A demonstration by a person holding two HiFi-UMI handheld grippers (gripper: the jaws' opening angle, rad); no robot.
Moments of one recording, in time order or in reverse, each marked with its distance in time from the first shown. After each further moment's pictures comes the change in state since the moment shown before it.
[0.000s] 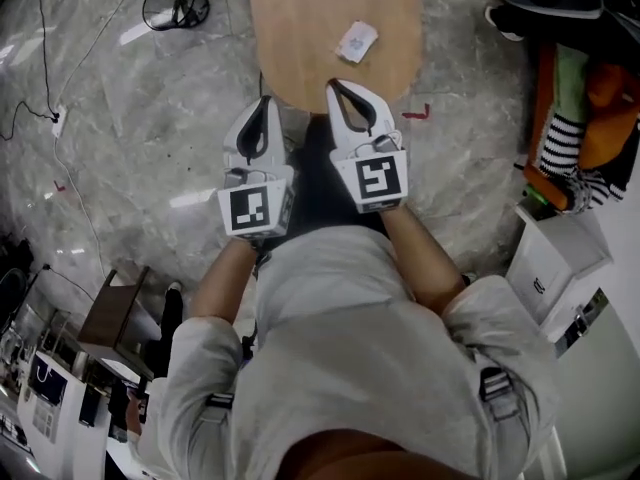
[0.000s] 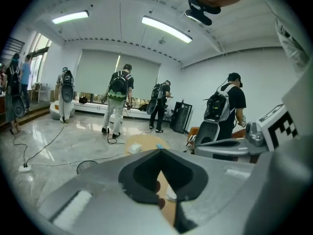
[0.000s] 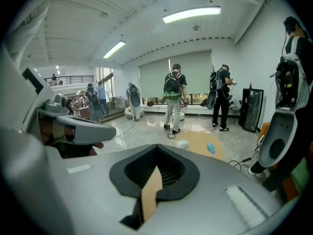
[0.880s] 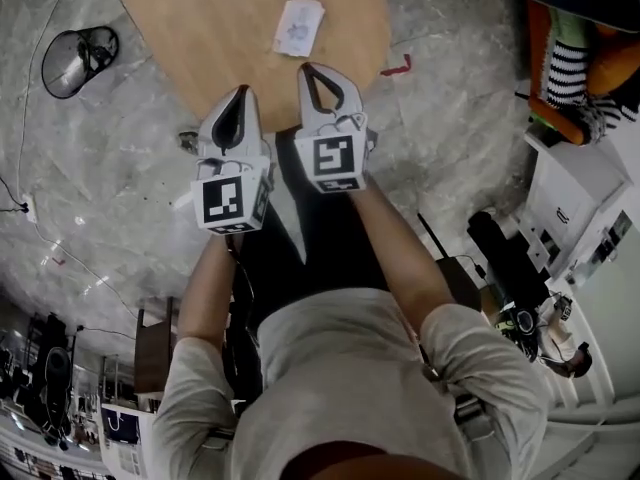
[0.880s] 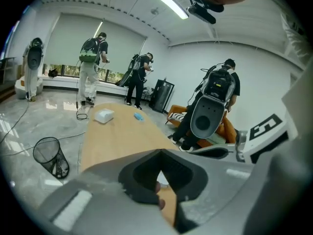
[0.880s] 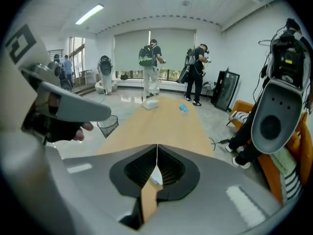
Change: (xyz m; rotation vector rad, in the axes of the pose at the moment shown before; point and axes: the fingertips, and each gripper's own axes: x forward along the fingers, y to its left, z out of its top) left arm 0.188 -0.028 -0.166 0.042 0.224 -0.314; right arm 0.098 -0.118 -0.218 0.082 0.250 -0.321
